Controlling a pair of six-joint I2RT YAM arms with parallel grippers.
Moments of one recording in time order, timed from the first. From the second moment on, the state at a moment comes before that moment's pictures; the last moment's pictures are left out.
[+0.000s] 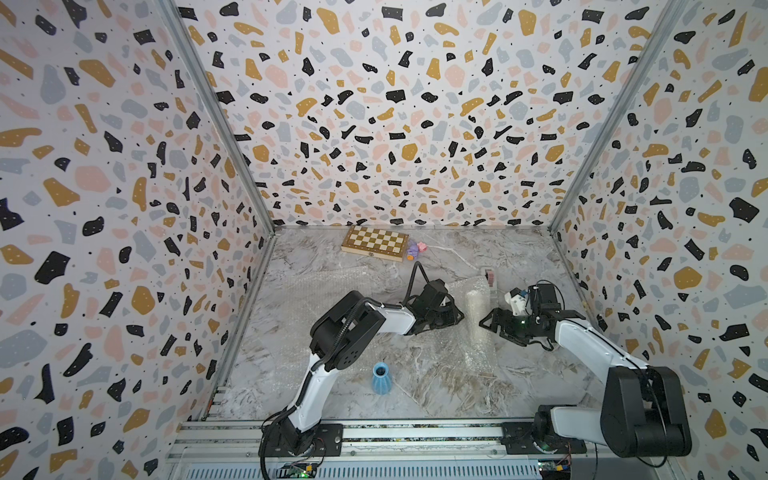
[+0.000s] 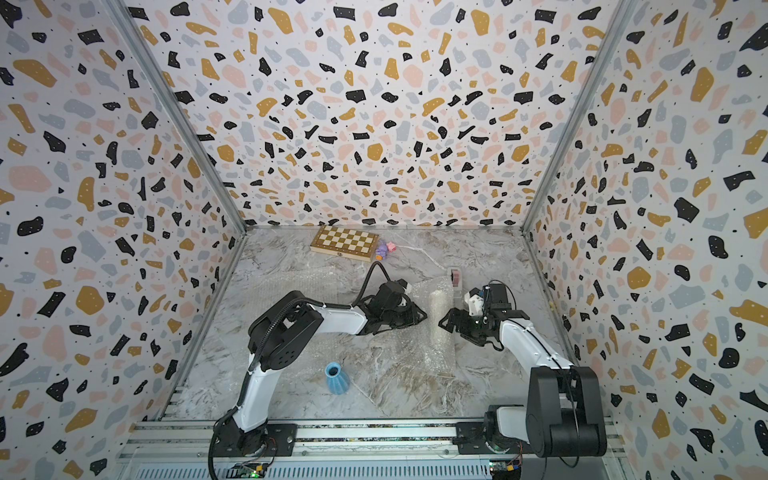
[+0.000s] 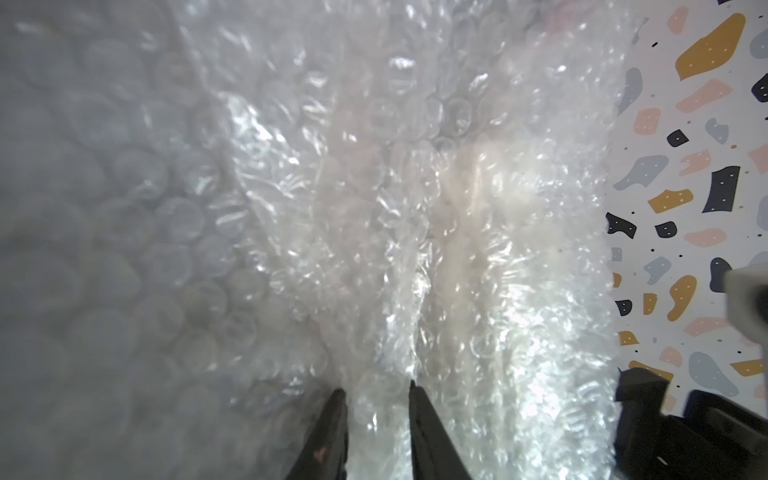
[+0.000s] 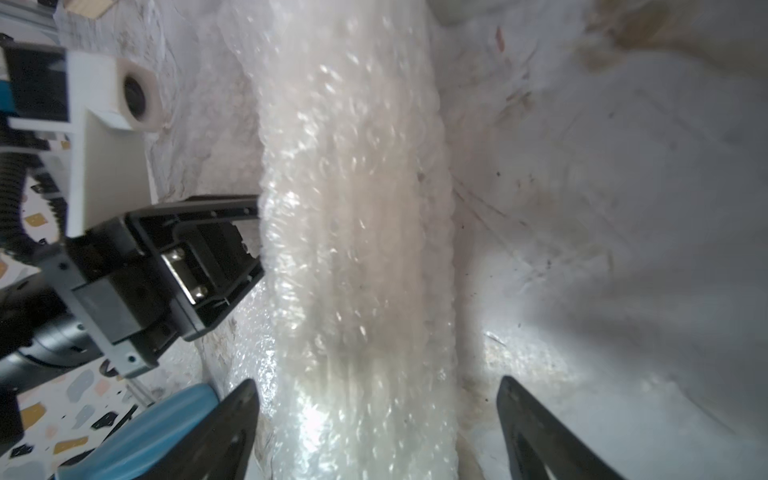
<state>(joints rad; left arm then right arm) -0.84 2.17 1.26 0.25 0.33 -0.92 0.03 1.32 0.64 -0.47 -0.60 0.33</state>
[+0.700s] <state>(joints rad) -0.87 2.20 1.34 0.21 0.33 -0.88 0.08 1.44 0.57 -0.23 -0.64 0.33</state>
